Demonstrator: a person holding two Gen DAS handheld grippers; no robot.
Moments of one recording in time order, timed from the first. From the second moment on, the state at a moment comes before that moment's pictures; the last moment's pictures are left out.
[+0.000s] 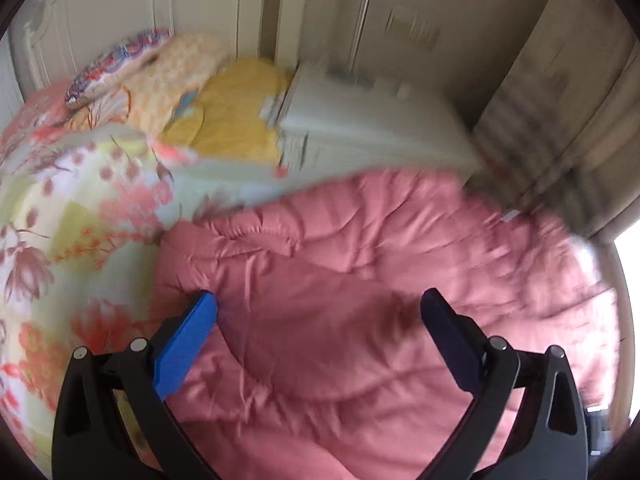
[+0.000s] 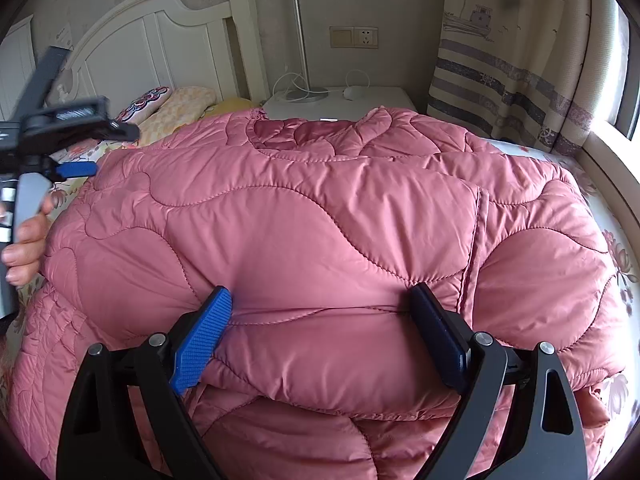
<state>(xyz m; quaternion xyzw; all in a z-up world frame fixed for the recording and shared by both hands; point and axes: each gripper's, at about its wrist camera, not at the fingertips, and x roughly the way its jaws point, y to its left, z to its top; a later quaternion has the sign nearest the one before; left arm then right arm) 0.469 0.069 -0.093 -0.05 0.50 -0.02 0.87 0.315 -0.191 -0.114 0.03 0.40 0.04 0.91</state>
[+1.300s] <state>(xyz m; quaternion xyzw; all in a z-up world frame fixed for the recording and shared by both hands) 0.336 0.028 -0.113 0.07 0.40 0.00 0.91 0.331 -0.321 -0.104 0.07 0.45 -0.11 0.88</state>
